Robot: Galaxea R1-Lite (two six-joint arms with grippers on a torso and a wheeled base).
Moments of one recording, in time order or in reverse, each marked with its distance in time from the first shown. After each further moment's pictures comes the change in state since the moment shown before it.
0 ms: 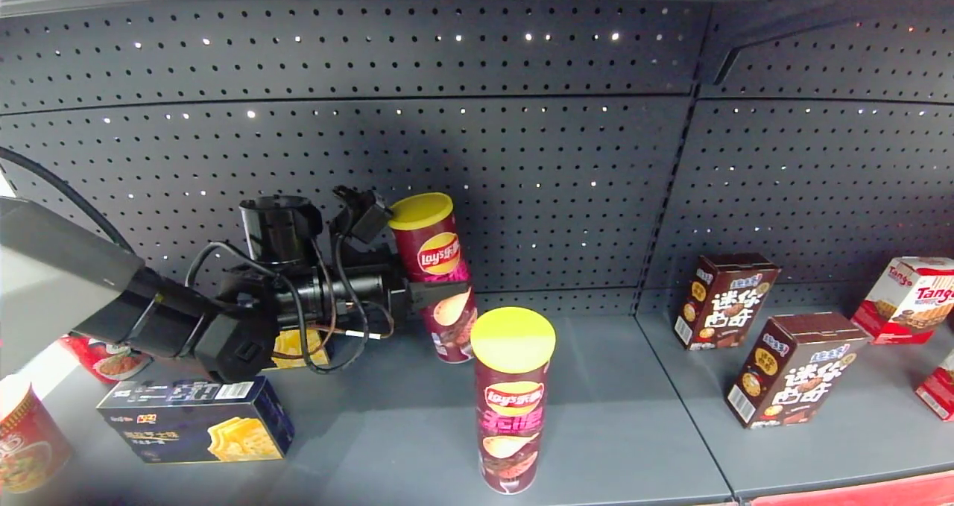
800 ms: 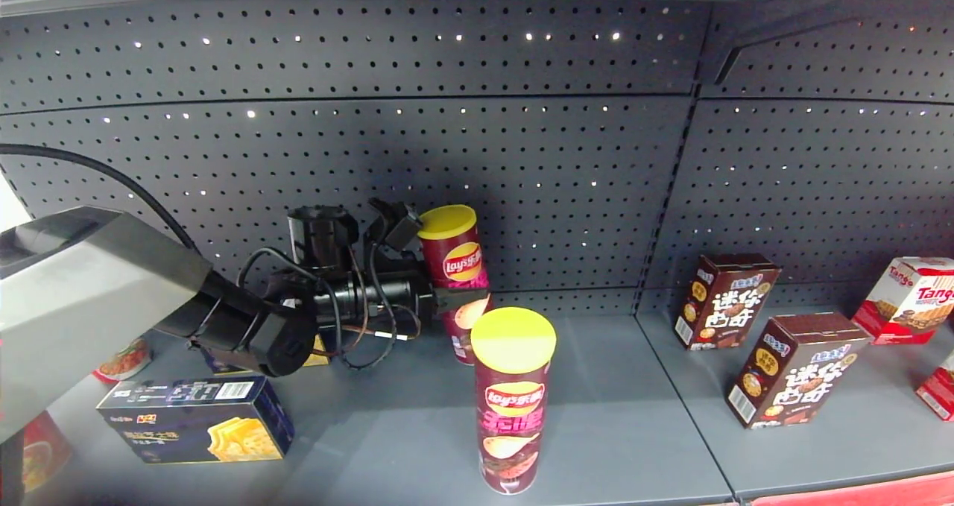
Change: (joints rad) left arm -0.039 0.113 -0.095 0.002 0.009 -0.001; right arm 0.000 0.000 0.000 0.000 -0.001 0.000
